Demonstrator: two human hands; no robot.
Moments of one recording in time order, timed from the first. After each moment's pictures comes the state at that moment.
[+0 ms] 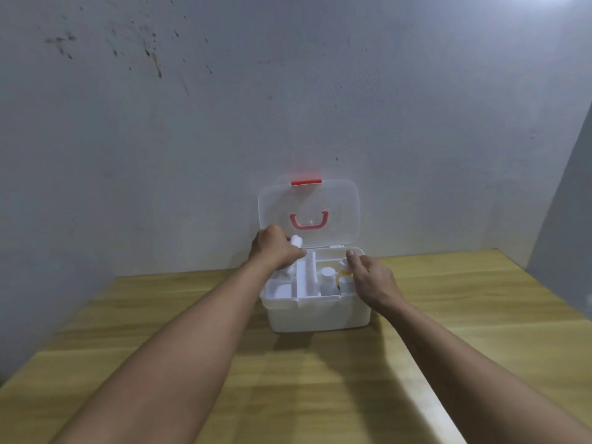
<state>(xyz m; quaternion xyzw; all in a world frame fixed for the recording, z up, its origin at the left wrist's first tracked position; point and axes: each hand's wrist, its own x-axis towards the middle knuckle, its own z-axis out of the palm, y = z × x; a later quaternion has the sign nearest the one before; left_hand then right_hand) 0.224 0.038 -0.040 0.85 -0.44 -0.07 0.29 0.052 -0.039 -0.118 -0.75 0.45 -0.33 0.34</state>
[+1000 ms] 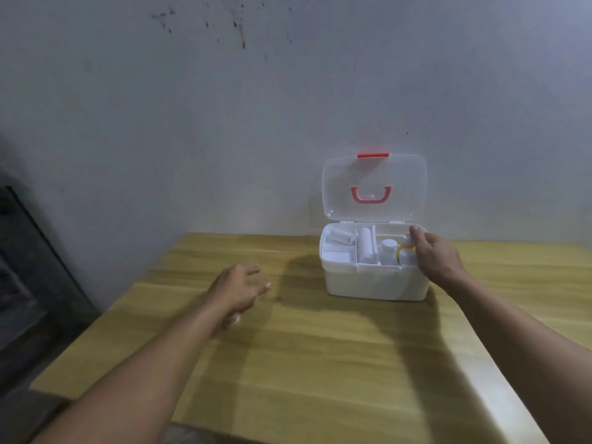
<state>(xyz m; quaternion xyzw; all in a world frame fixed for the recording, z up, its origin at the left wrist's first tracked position) 0.306 0.223 -0.118 0.88 -0.36 -0.13 0.27 0.052 -0.030 -0.108 -0.76 0.48 -0.31 0.33</state>
